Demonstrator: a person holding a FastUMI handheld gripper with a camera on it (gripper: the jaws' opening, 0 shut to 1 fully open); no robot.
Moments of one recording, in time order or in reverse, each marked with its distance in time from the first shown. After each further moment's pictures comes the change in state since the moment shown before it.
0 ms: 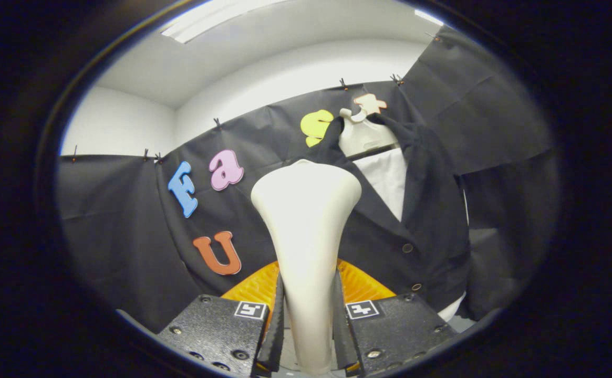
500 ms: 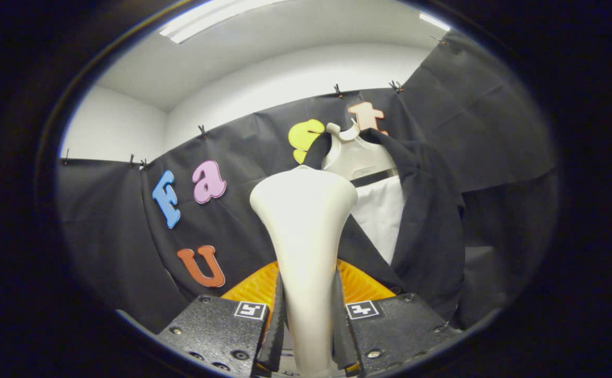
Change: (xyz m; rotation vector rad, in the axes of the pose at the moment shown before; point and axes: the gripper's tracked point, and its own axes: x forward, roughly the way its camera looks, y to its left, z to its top) arm 0.066 -0.021 0.051 -0.034 -0.016 -0.028
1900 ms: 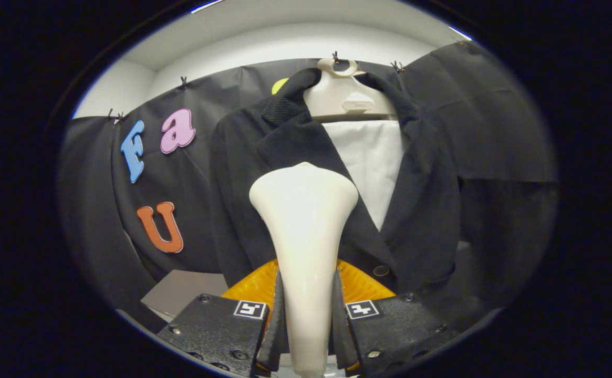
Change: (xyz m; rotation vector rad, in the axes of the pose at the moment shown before) arm 0.041 -0.049 -0.085 -0.118 0.195 -0.184
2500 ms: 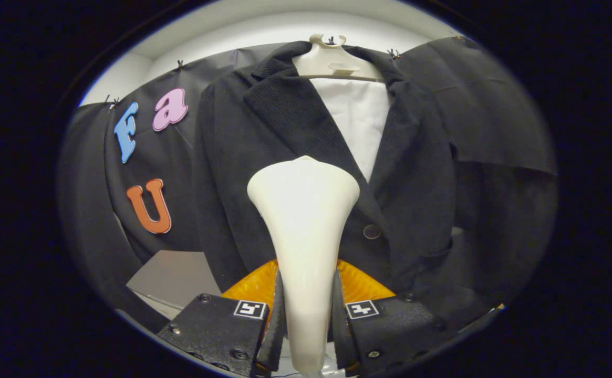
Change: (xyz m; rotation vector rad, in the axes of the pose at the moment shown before) arm 0.001 -0.020 -0.054 -0.020 0.091 -0.048
